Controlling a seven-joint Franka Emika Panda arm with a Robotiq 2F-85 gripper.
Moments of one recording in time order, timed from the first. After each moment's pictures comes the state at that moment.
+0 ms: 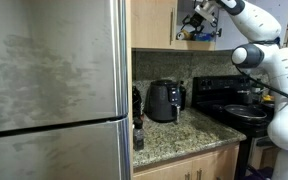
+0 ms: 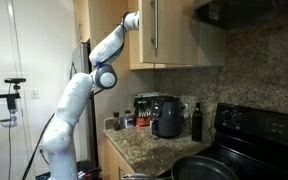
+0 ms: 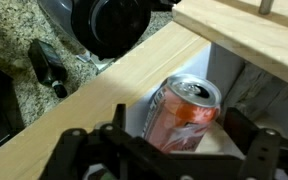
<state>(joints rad) -0.19 0.45 0.07 -0.38 0.33 1.50 0.57</state>
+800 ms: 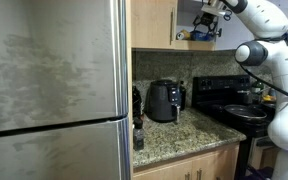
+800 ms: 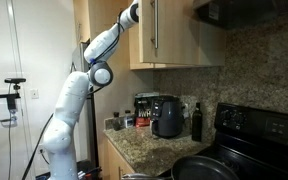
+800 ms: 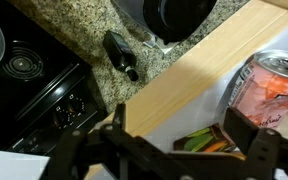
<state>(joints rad) -0.18 0.39 -0.02 -0.37 0.13 1.33 0.64</state>
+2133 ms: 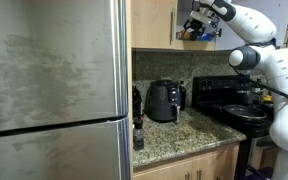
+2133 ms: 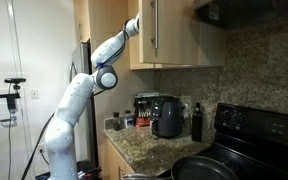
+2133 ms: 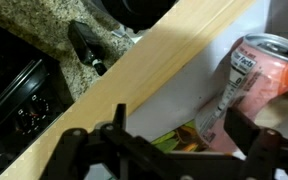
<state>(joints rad) -0.11 0.47 -0.02 -0.37 0.12 1.52 0.73</state>
